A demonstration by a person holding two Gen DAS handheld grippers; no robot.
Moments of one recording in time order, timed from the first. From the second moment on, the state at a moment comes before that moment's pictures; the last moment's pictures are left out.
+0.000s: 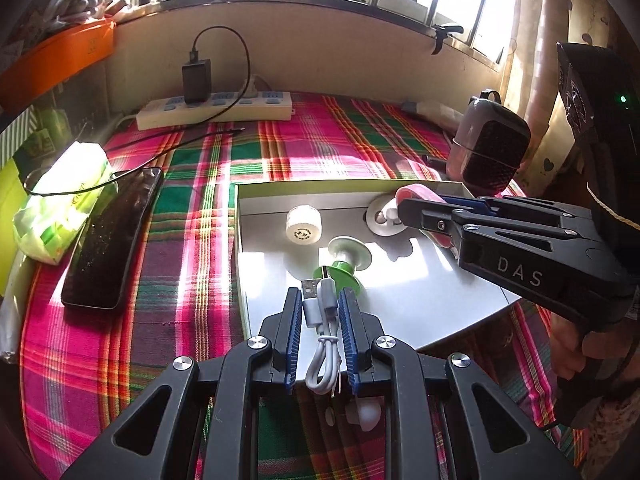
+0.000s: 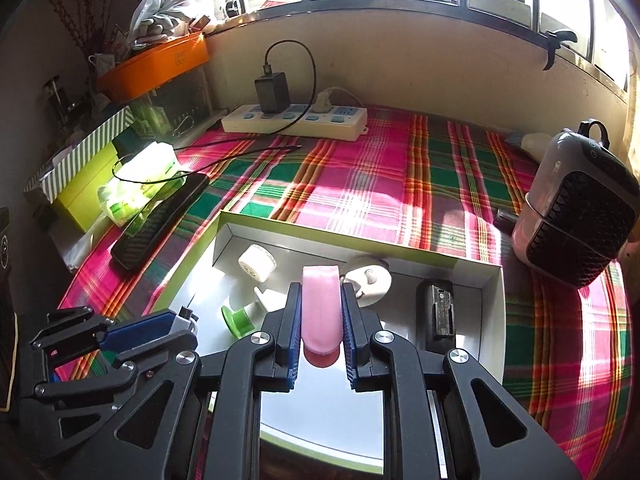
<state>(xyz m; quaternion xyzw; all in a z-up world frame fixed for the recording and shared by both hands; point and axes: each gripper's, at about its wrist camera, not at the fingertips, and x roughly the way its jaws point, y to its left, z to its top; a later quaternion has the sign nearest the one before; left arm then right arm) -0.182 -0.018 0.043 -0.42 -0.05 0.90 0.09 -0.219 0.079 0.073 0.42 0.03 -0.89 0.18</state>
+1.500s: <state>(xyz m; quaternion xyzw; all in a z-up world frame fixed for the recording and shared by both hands) -0.205 -0.012 0.019 -0.44 -0.03 0.89 0.08 -0.266 0.055 0.035 0.48 0.03 -0.85 0.20</state>
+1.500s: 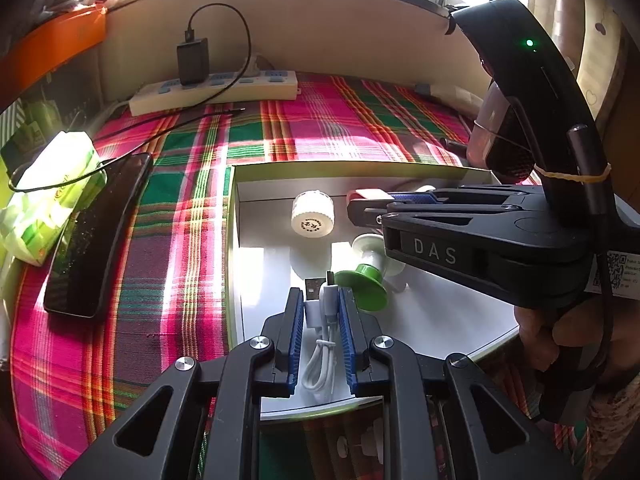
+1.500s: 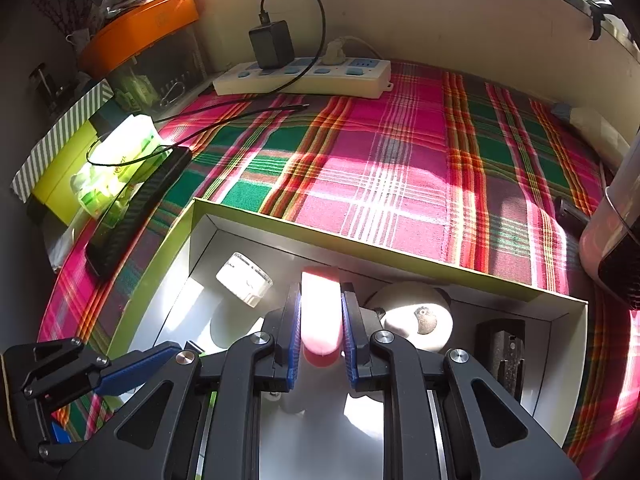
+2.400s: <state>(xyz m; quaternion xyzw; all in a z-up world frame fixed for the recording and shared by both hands) -0.199 -0.012 0.020 -0.44 -0.03 0.89 0.08 -0.258 0.056 0.043 0.47 0.02 -0.86 0.19</state>
